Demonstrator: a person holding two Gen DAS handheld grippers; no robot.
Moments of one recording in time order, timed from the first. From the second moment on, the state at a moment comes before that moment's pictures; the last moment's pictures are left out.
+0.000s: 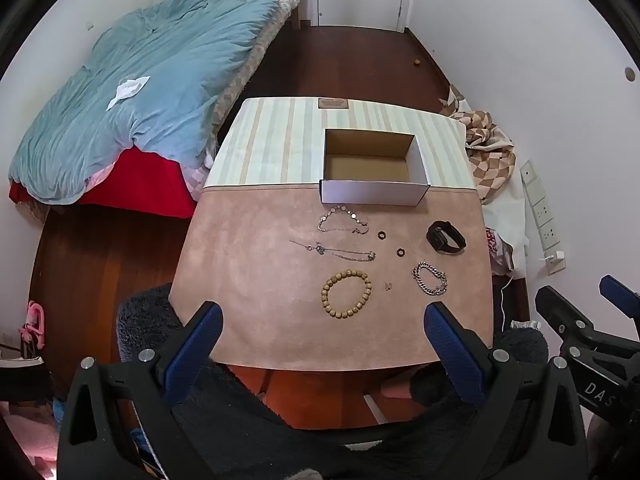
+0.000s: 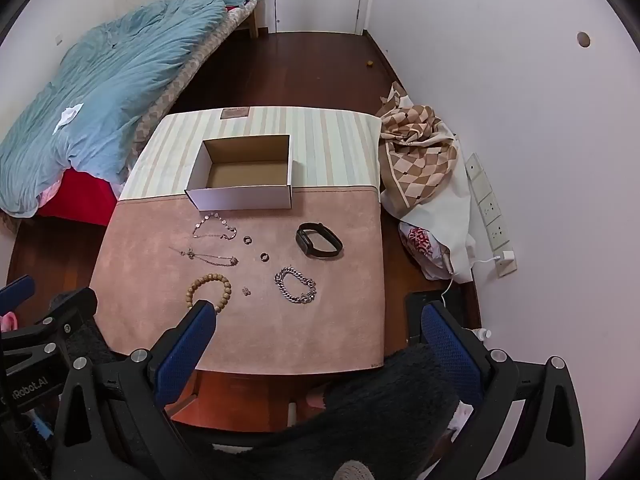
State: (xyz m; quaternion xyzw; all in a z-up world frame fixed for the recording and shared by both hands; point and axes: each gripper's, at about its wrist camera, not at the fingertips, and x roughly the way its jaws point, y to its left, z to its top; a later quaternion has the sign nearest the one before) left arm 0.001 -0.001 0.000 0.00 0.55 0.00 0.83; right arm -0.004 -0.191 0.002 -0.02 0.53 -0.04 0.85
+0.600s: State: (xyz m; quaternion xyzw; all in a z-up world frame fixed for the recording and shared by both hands) left arm -0.003 0.003 0.007 -0.01 0.54 0.00 0.84; right arm -0.005 -0.188 0.003 -0.01 0.53 -0.04 0.84
